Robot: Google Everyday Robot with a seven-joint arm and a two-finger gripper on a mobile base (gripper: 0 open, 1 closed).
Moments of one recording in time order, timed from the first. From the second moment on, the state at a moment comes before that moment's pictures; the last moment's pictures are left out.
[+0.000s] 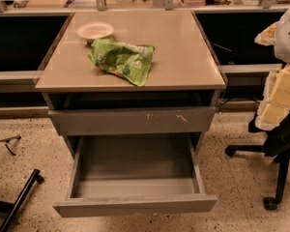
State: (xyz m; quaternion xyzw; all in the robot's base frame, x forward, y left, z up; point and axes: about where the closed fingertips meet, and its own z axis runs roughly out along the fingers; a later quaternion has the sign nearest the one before) arm 0.438 -0.217 0.976 -0.60 0.78 -0.03 0.16
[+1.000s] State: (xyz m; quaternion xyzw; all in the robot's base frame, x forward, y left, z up) arm 0.384 -0.188 0.887 -0.61 0.77 0.05 0.15
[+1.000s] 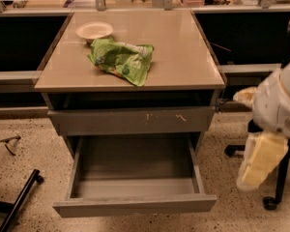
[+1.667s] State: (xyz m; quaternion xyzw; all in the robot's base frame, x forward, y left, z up) arm 0.323 -0.172 0.781 -0.60 0.77 0.17 0.10
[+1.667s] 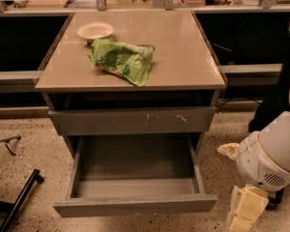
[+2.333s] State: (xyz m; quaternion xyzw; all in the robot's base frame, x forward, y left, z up) arm 0.328 -0.157 0.728 -0.62 0.76 0.18 0.09
